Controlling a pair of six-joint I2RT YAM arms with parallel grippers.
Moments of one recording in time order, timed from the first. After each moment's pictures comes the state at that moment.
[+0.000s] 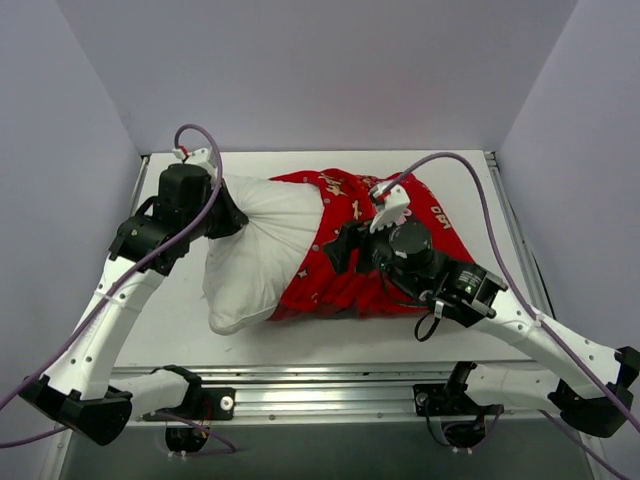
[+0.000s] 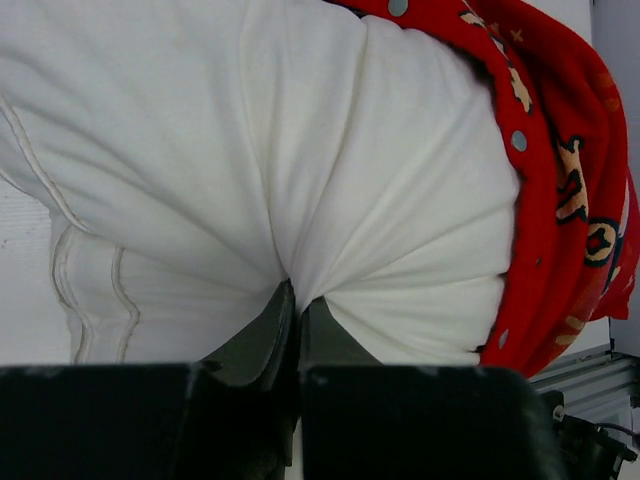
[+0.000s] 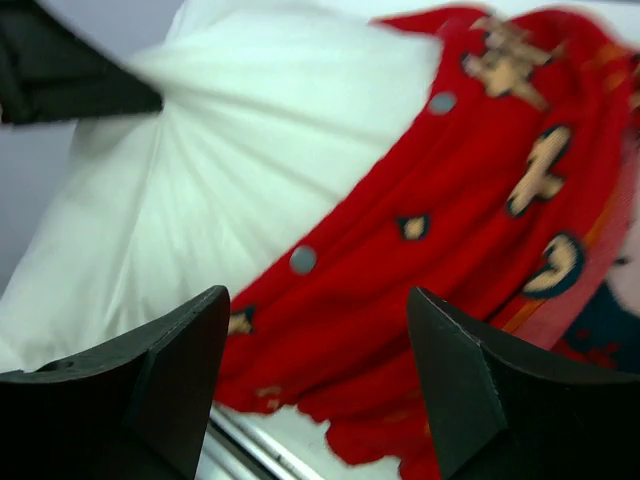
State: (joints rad) left arm -0.43 1.18 1.45 -0.86 -0.04 -0.56; right arm 0.94 1.08 1.18 -0.39 0.29 0.42
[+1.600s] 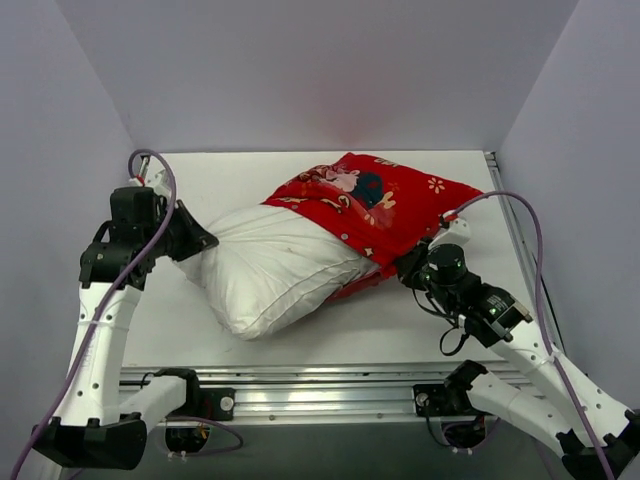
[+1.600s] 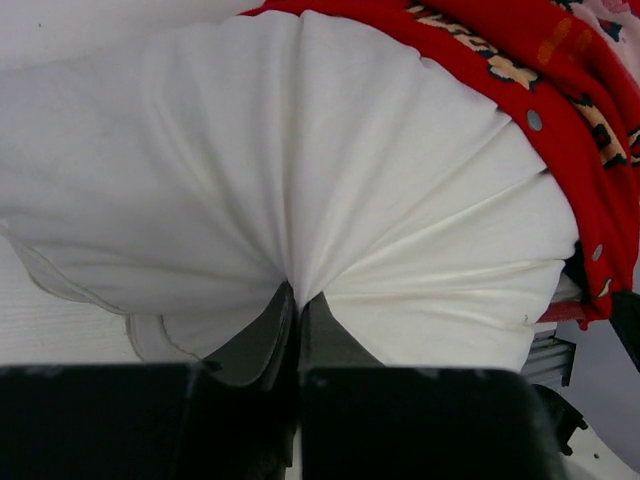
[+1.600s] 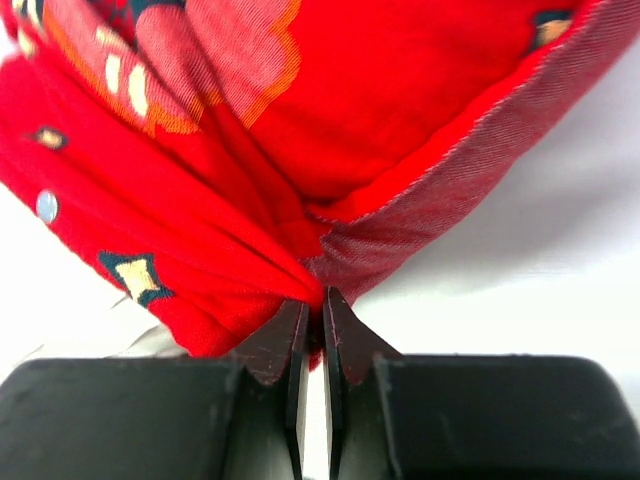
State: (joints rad) left arm -0.07 1.07 1.32 -0.93 0.27 -0.54; right arm 0.64 0.78 0.80 -0.53 0.35 0.75
